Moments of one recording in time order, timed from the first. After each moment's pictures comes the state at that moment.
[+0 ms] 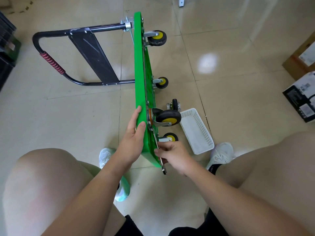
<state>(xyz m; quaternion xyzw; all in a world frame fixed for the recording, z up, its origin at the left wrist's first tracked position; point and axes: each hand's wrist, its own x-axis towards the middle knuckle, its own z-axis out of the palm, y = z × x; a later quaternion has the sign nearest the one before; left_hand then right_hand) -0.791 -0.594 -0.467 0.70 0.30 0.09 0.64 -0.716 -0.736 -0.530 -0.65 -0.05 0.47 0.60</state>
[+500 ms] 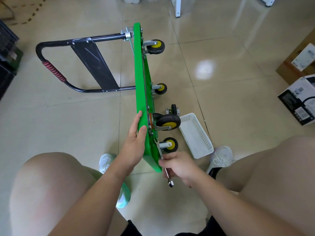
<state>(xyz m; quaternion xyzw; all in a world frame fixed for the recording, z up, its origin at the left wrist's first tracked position) -0.789 -0.598 -0.460 0.69 0.32 0.09 0.65 -0.725 -0.755 -0.520 -0.66 0.01 0.51 0.55</state>
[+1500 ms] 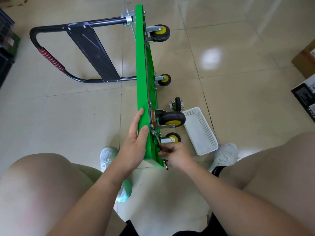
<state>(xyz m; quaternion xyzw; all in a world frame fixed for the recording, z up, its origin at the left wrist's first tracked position) -0.790 -0.596 -0.452 0.73 0.32 0.06 0.60 -0.697 -0.720 -0.594 -0.71 -0.06 0.46 0.53</state>
